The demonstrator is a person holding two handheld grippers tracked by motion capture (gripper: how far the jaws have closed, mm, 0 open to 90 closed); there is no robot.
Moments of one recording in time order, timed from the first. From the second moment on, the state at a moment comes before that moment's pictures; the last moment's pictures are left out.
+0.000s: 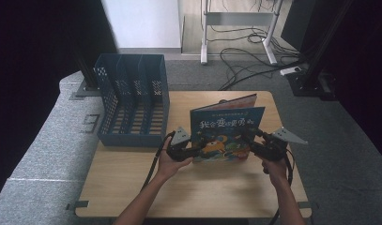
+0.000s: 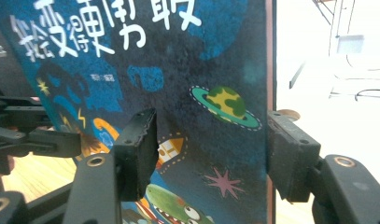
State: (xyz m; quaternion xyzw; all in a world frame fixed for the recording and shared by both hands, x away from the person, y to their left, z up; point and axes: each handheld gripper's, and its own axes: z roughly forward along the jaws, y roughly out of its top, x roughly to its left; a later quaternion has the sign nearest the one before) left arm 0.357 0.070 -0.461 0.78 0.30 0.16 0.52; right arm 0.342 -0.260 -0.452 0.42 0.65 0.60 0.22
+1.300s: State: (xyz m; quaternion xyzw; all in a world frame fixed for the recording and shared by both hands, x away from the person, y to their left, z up) left arm 0.337 0.106 -0.468 0.77 0.28 0.14 0.56; right arm 0.362 -0.229 -0.446 0.38 0.68 0.59 0.19
